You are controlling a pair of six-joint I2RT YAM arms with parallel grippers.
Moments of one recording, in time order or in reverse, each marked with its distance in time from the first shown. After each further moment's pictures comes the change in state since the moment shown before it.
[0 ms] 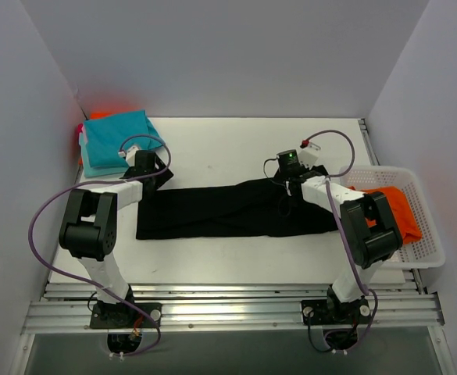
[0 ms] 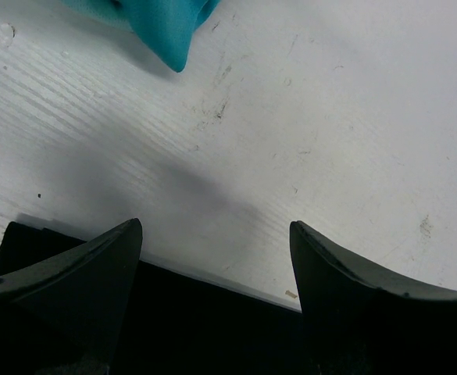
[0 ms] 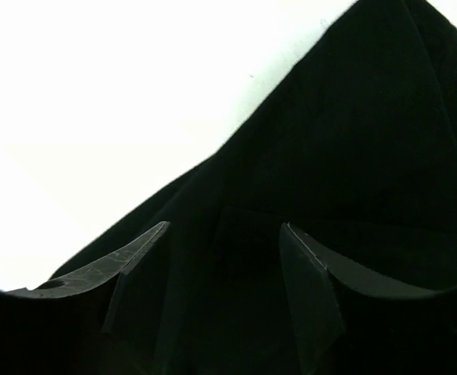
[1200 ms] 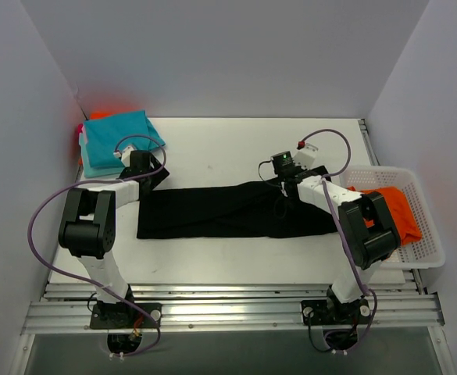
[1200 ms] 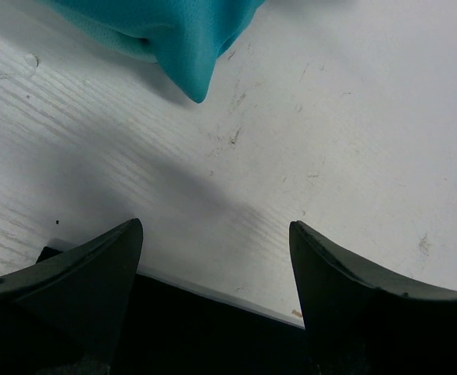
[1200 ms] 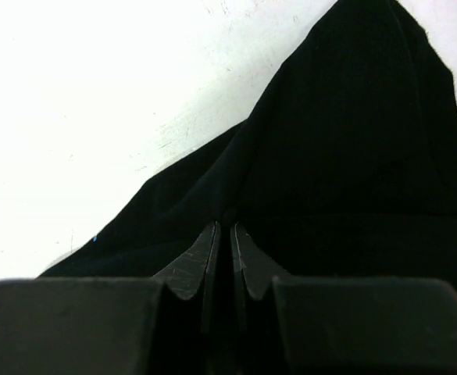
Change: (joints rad) left arm 0.043 0.019 -0.002 0.042 0.031 0.000; right arm 0.035 0.021 0.035 -0.079 0.098 0.007
